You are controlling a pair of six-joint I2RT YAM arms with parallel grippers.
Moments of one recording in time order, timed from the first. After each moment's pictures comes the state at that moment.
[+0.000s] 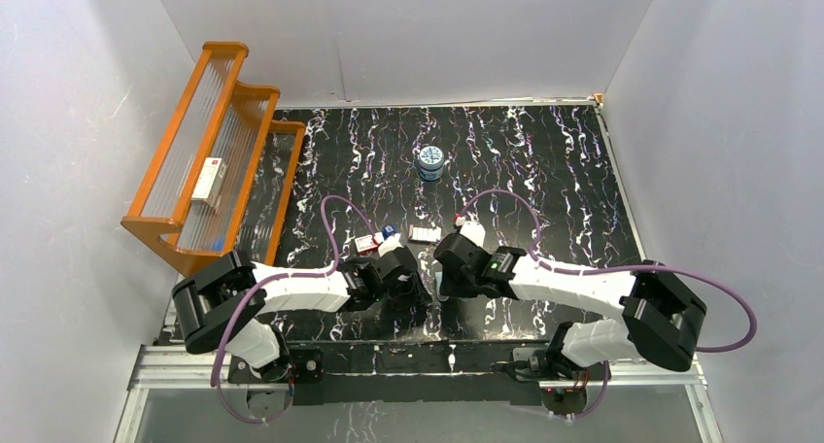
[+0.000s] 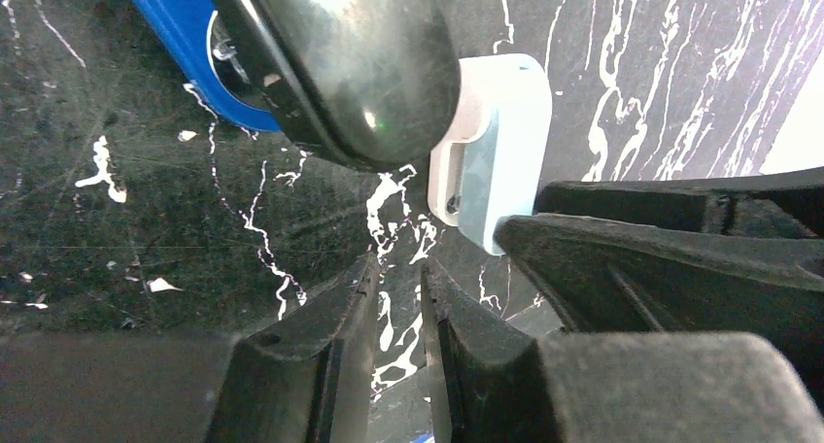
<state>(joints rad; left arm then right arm) -1.10 1.49 0.63 0.00 -0.08 -1.23 1.05 1.30 0.70 -0.47 0.22 0.98</state>
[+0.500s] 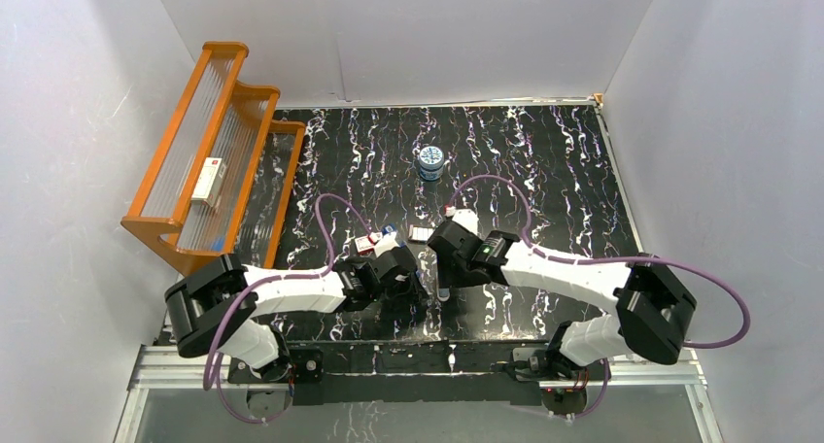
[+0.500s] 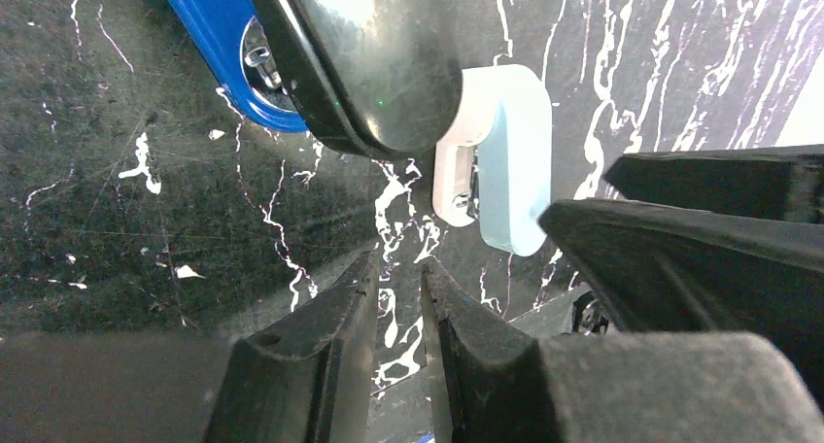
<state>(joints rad) -1.10 1.46 0.63 -0.04 -0.12 -1.23 1.03 1.35 0.85 -0.65 0.28 0.82</state>
